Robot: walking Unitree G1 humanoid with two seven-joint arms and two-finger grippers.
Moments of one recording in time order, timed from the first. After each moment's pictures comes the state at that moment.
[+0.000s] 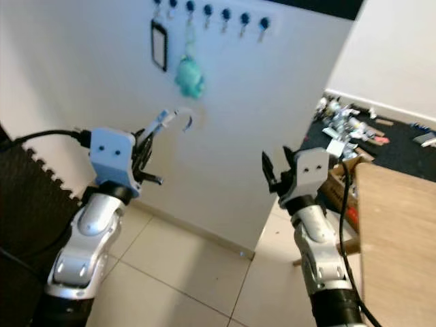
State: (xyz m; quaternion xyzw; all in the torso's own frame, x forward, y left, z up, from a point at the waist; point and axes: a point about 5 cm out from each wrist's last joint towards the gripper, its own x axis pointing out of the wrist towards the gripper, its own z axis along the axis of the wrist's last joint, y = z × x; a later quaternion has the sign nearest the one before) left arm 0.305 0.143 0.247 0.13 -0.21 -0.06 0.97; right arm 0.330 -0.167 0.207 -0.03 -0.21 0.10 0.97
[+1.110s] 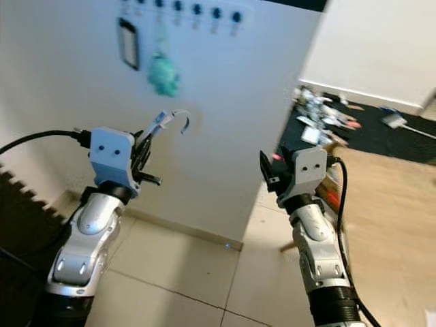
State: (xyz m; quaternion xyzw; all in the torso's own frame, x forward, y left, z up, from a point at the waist) left arm 0.309 0.143 0.244 0.13 -0.20 -0.07 0.97; right arm 0.332 -0.166 0.201 -0.02 -0.19 0.10 0.98
